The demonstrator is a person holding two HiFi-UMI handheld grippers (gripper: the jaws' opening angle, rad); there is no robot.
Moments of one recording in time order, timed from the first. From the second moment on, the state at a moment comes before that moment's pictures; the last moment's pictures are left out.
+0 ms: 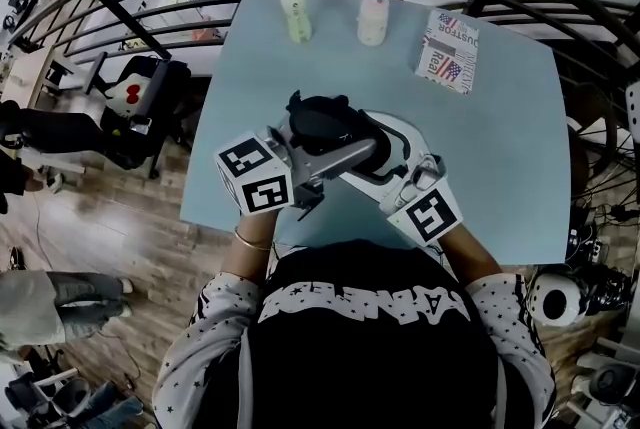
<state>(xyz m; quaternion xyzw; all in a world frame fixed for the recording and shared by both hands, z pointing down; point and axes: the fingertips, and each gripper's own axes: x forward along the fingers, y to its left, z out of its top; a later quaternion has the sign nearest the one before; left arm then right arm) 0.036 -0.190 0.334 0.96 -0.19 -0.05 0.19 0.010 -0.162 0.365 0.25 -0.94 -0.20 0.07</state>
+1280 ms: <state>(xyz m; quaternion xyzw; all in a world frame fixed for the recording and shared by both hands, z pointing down) -0.029 -0.203 0.310 0.93 -0.29 -0.12 0.21 0.030 -0.165 0.400 0.29 -0.95 -0.05 0.02</state>
